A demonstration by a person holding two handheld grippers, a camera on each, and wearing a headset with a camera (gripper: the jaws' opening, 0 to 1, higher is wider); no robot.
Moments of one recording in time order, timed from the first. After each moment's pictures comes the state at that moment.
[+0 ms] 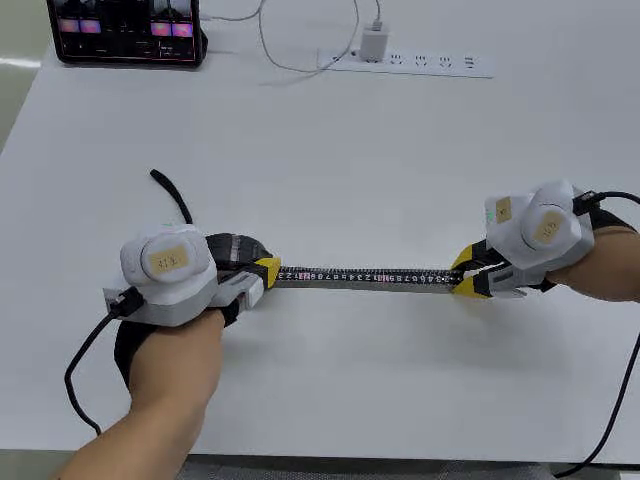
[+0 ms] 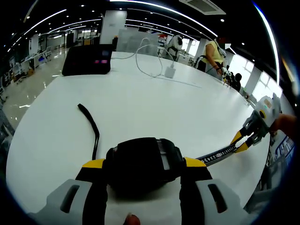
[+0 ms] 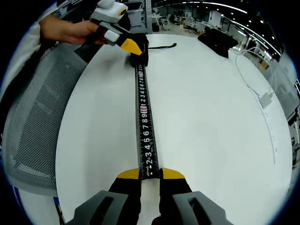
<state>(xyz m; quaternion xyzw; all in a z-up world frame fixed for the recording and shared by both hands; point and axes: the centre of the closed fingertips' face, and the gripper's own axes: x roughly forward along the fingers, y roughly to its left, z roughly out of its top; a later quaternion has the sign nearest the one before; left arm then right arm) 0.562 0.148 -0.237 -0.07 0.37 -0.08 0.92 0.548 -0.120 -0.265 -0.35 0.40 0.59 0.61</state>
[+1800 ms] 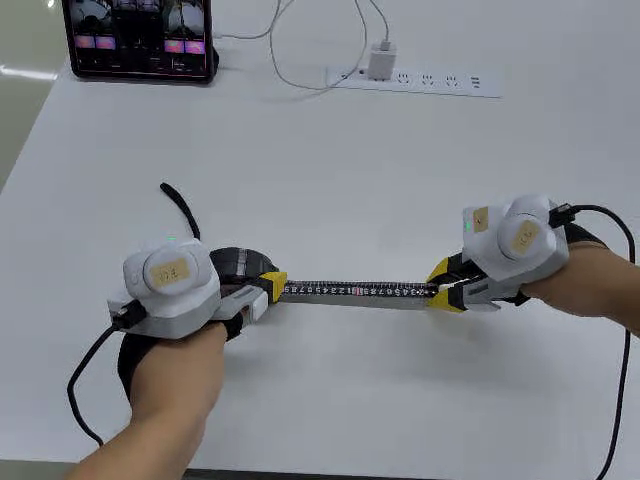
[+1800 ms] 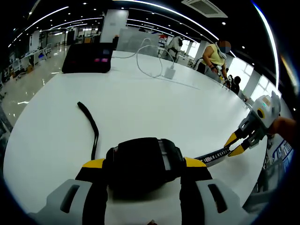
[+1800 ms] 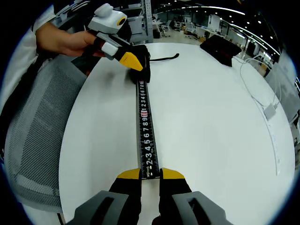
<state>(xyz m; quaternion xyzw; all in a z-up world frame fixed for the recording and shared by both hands) 0.563 0.149 -0.239 -0.09 0.37 -0.09 0.92 0.548 -0.075 -0.258 -0.33 0.39 0.60 0.62</state>
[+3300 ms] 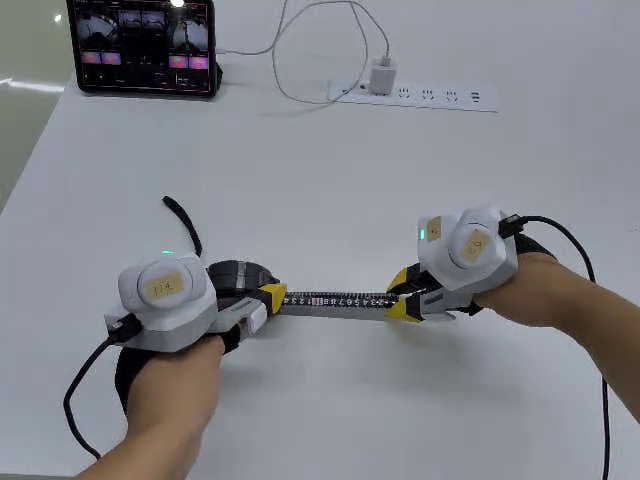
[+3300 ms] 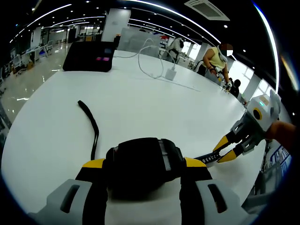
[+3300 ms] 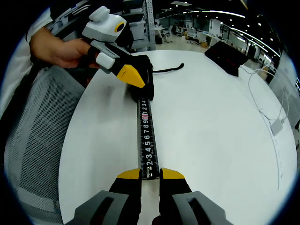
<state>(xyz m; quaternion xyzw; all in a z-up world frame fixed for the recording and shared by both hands) 0.562 0.150 -0.239 -0.11 0.37 -0.09 0.92 0.551 -0.025 -0.261 -0.31 0.37 0.62 0.62</state>
